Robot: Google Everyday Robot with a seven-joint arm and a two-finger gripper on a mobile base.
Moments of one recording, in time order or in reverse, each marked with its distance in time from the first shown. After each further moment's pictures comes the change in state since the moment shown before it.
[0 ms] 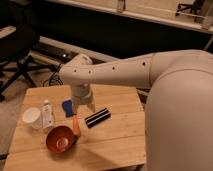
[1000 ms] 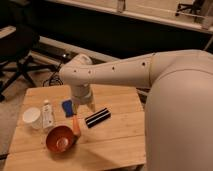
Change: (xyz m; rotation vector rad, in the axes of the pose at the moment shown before) arm -0.004 0.001 0.000 0.001 -0.009 -0.015
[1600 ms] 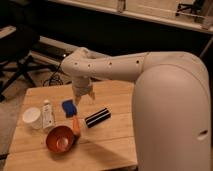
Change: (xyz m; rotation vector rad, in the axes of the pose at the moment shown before) arm -0.073 -0.008 0.000 -0.002 -0.057 -0.422
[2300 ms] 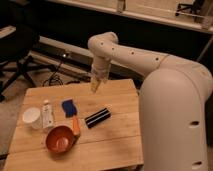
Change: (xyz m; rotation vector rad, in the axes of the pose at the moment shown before) arm -0.026 -0.101 -0.021 -0.098 -0.026 -0.441
